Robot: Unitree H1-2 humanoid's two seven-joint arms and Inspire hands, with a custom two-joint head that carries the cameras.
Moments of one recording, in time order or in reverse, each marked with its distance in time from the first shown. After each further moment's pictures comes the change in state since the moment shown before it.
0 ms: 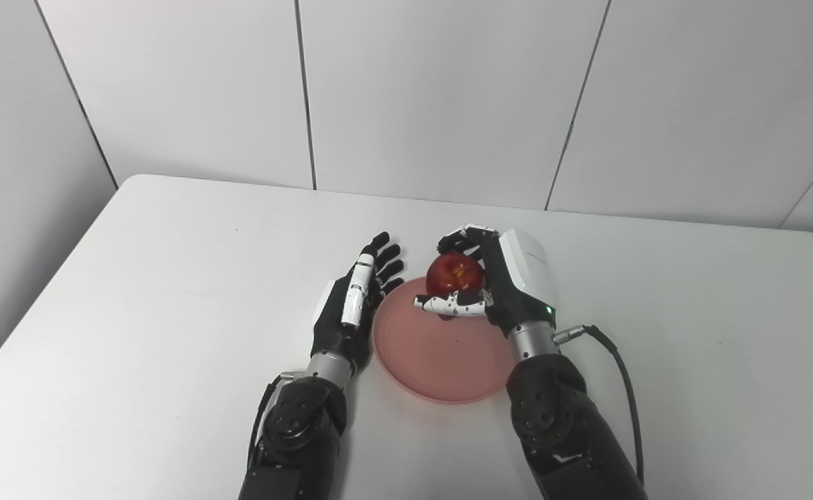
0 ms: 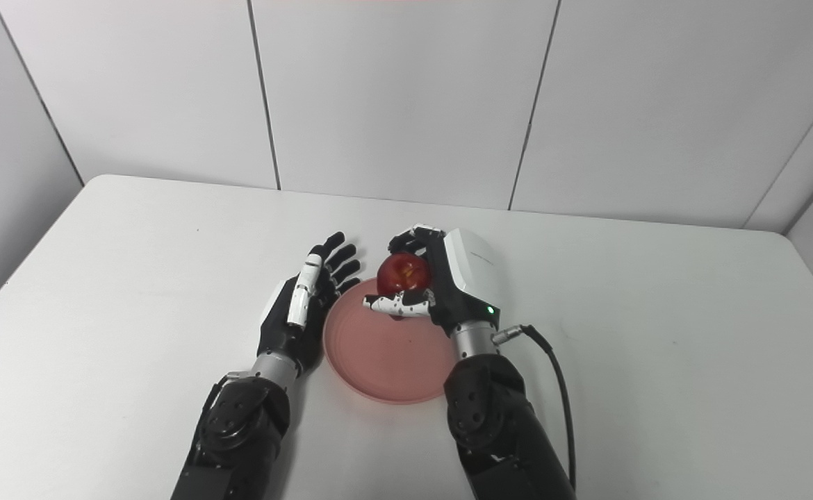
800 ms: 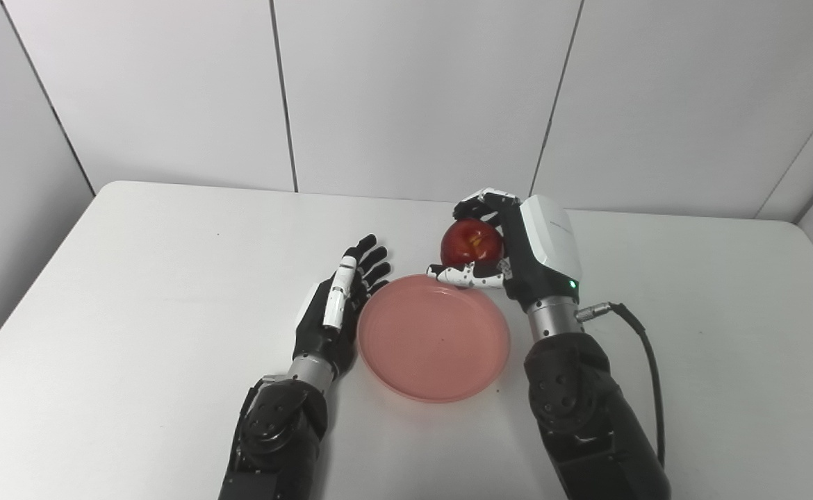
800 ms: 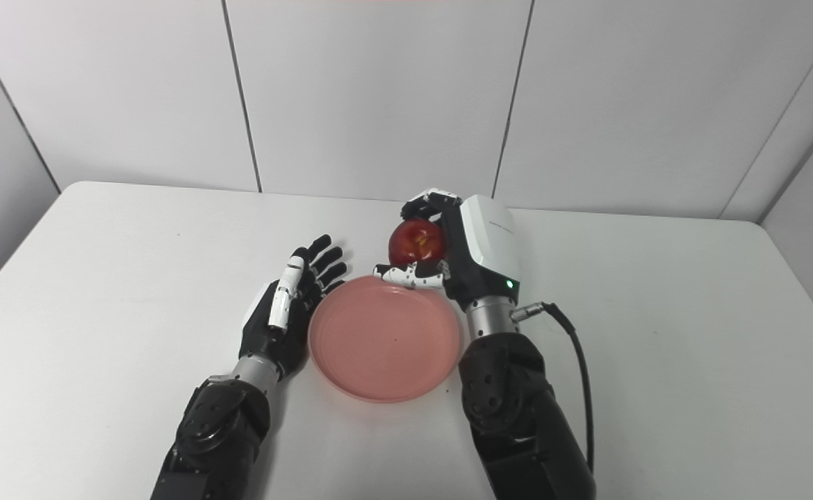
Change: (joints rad) left arm 0.000 0.015 0.005 -0.017 -0.036 0.044 -0.046; right arm -0.004 -0.050 -0.030 -0.167 -0.022 0.072 0.045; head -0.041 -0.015
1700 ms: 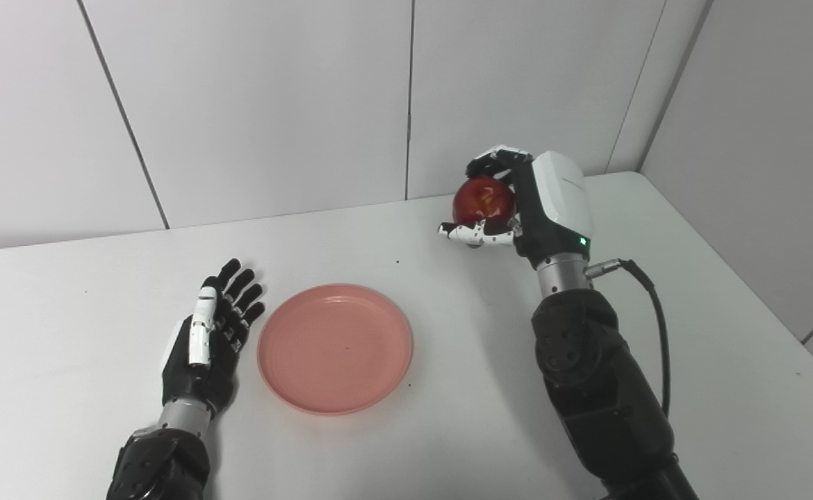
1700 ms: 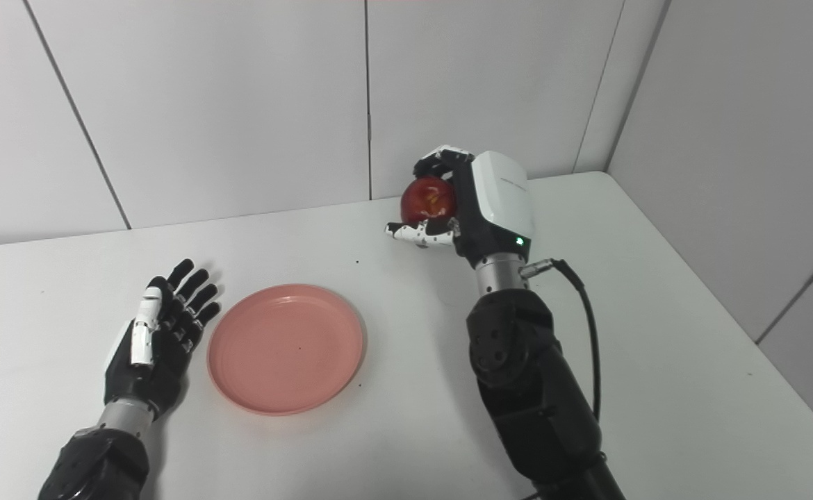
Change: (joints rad) left arm -0.013 0.076 0.025 0.005 -0.061 0.032 -0.066; right arm 0.036 -0.152 -0.164 -0.179 -0.040 0.123 0.015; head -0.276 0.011
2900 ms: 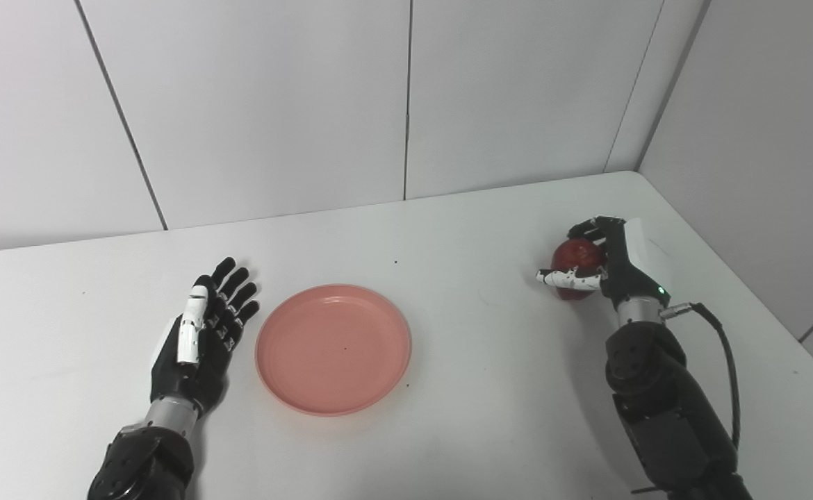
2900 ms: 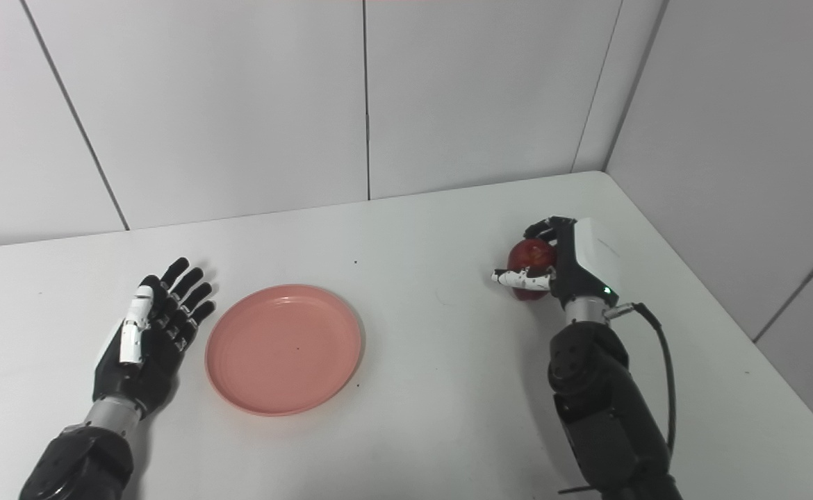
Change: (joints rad) left arm -0.024 0.050 0.026 0.040 -0.036 -0.002 -0.066; right arm 0.132 -0.144 -0.201 0.242 0.188 -0.007 -0.137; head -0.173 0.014
